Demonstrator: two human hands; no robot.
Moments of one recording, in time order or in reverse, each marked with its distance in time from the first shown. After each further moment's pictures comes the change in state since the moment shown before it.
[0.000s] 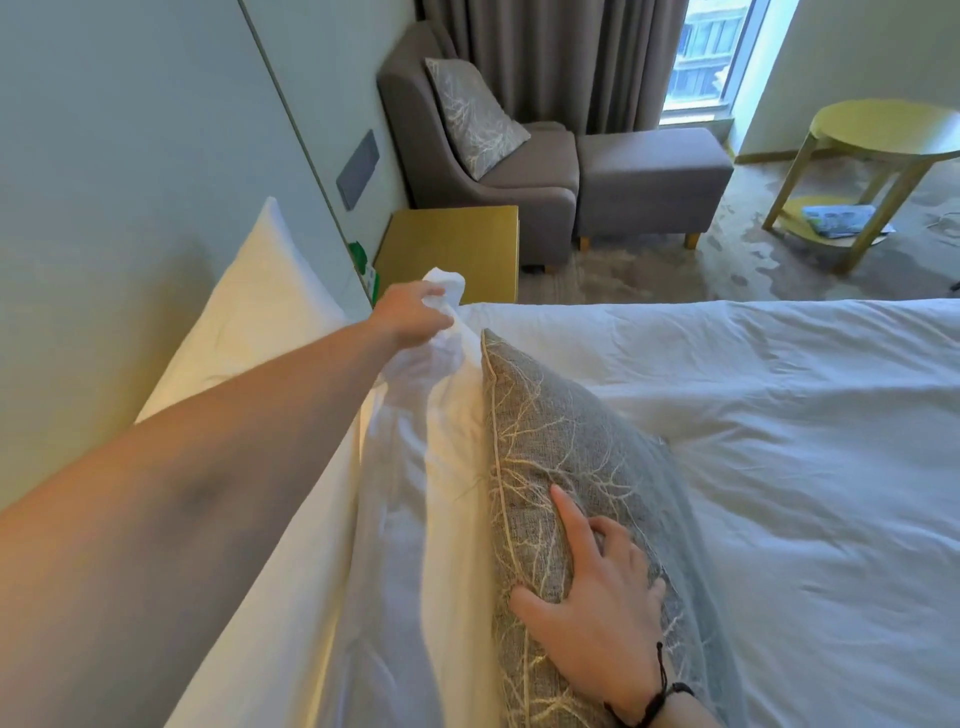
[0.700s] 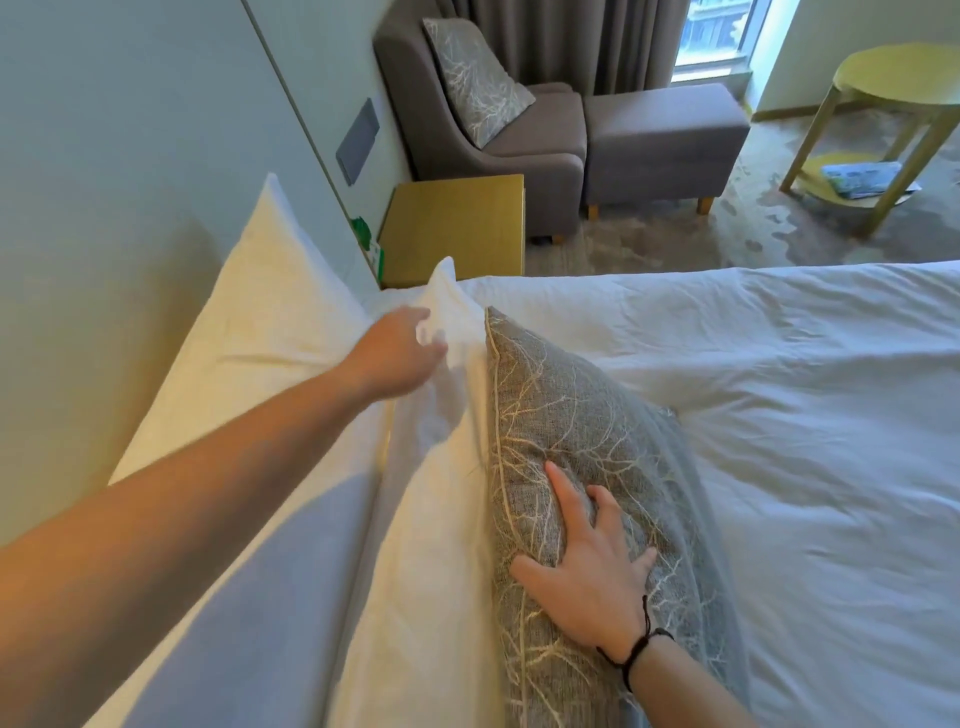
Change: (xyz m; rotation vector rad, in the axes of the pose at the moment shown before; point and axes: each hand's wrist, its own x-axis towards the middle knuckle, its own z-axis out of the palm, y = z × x) left_hand -0.094 -0.007 -0.001 0.193 -0.016 0.064; right_hand 0.012 0.010 0.022 0.056 -0.111 0.009
